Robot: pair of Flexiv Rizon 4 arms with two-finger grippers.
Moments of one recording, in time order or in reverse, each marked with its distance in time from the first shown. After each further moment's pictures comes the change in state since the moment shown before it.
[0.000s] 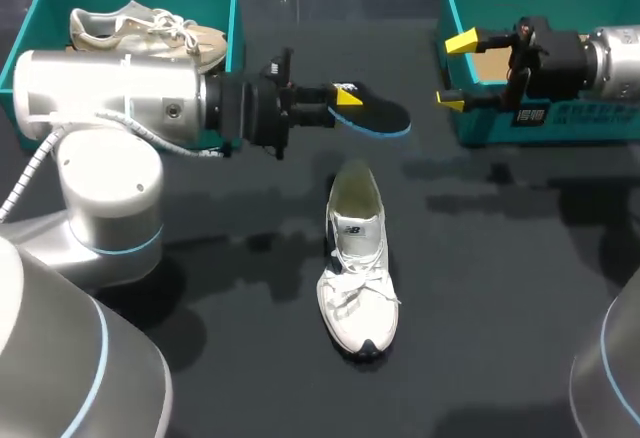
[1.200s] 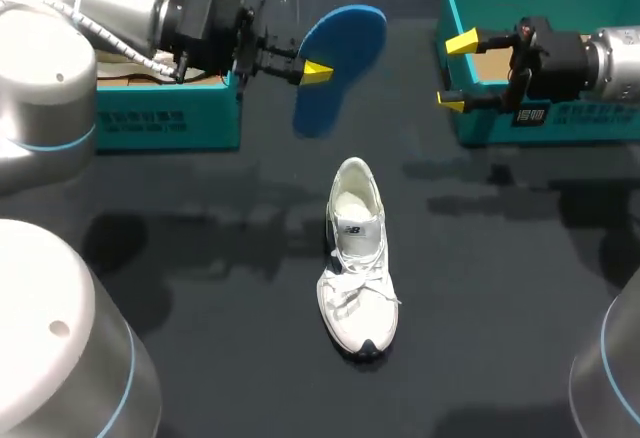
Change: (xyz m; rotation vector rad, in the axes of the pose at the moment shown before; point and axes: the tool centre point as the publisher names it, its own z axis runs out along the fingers) left arm -0.042 -0.027 -0.042 0.040 0.255 -0.798; right arm 0.001 -0.002 0.000 -0.004 -0.003 0.000
